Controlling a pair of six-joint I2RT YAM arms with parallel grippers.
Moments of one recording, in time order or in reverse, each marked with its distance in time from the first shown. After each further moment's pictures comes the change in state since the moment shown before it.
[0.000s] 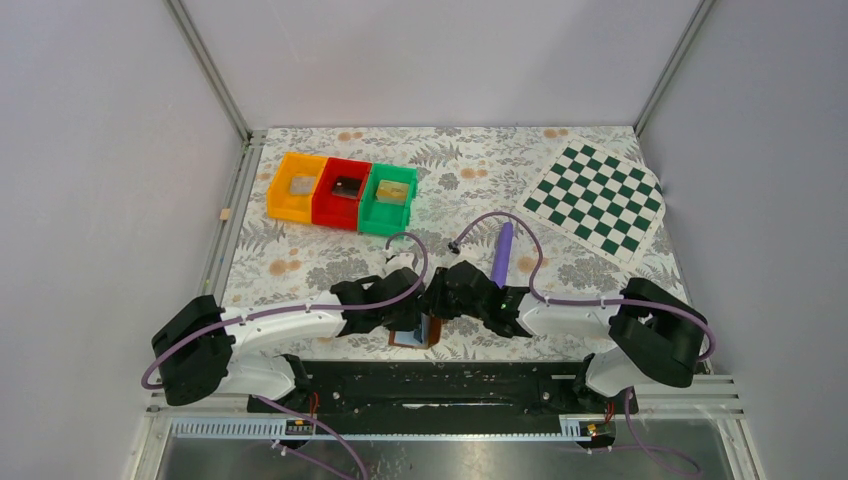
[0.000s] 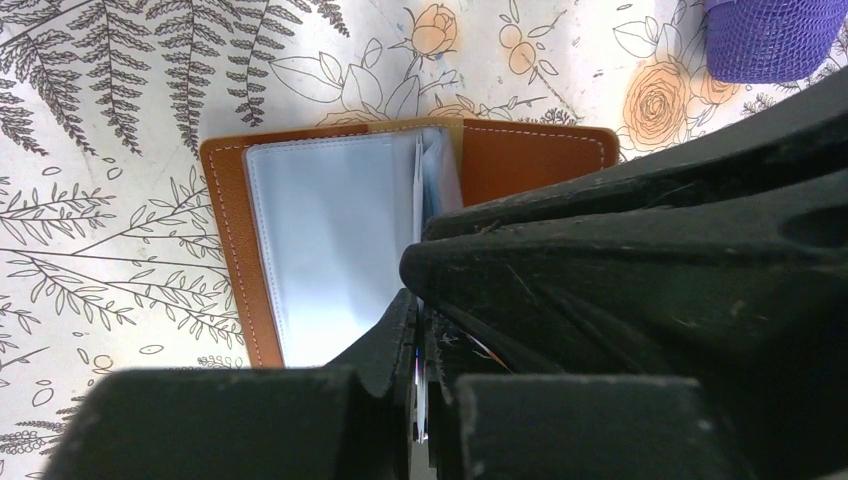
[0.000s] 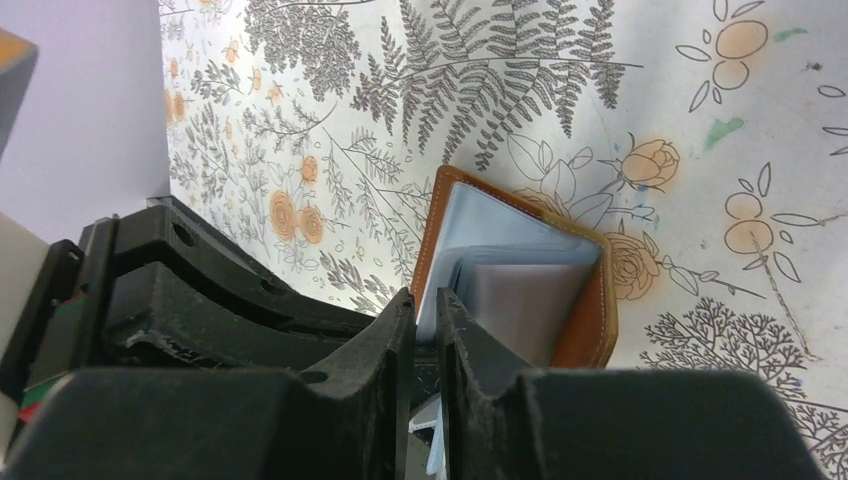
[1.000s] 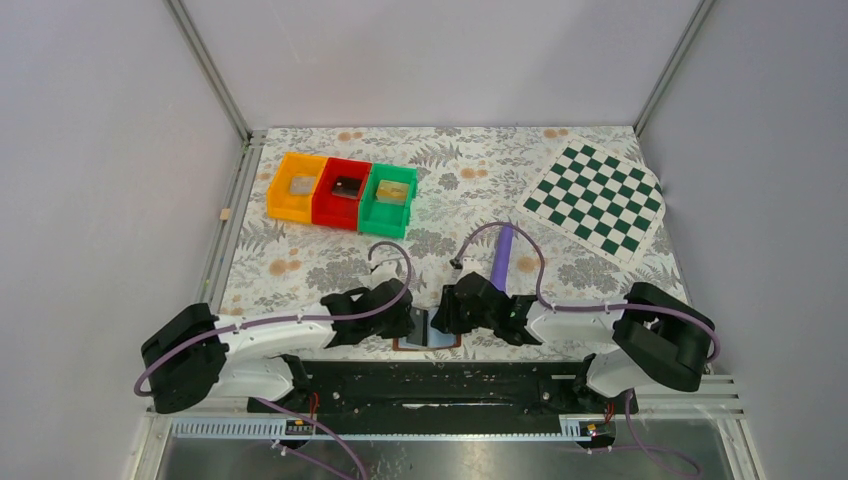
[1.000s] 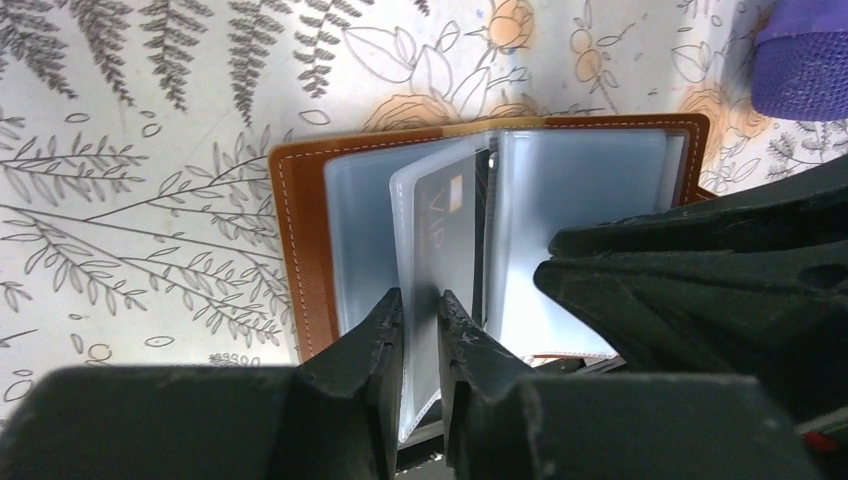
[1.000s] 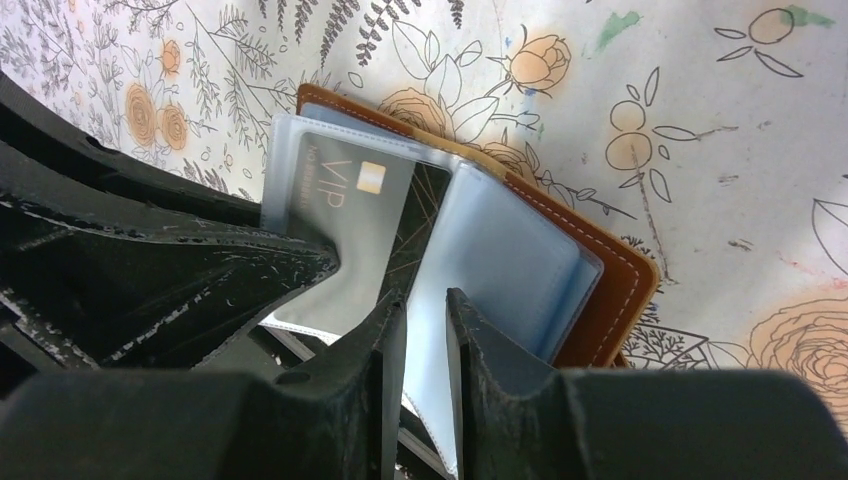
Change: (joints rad) left arm 0.003 -0.054 -0.136 0.104 -0.037 -0.116; right arm -0.008 -0.043 -0.110 -0.060 -0.060 -0.182
